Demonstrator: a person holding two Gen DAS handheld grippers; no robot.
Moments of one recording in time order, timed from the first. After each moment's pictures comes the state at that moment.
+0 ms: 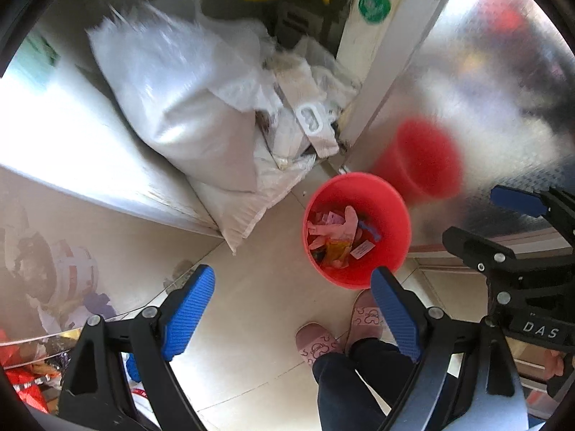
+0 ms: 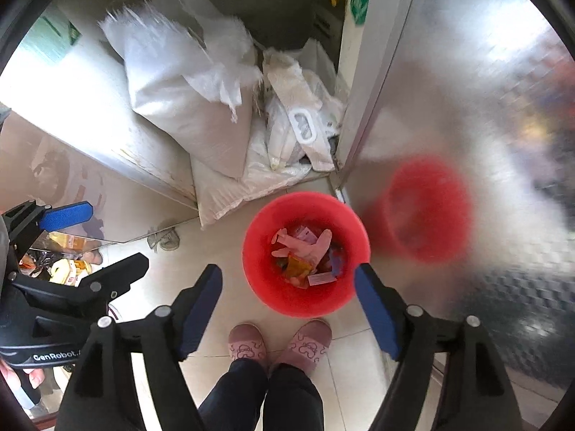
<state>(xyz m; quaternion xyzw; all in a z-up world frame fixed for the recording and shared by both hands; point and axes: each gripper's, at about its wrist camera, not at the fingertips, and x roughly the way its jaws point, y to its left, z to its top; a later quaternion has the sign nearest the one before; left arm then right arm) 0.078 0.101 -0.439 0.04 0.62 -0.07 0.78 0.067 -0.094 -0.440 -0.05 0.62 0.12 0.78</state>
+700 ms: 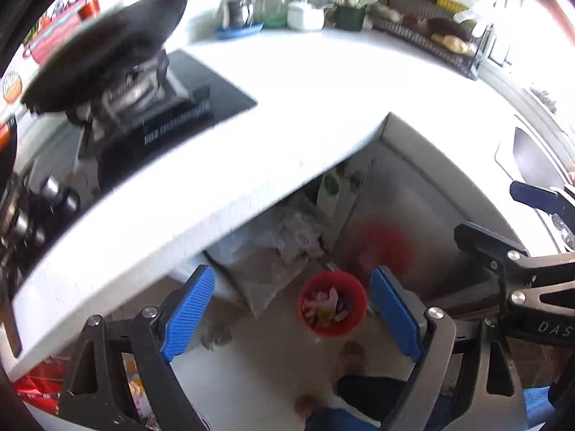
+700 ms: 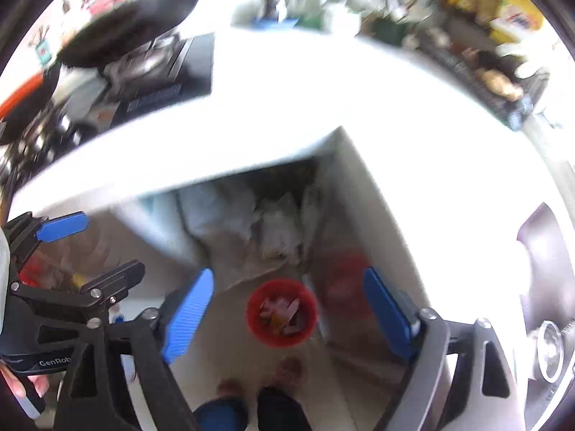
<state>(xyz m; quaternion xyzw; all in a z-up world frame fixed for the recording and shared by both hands) 0.054 0.077 -0.136 0.05 0.49 -0.07 0.87 0.021 -0.116 -0.136 -0.06 0.48 0.08 0.87</state>
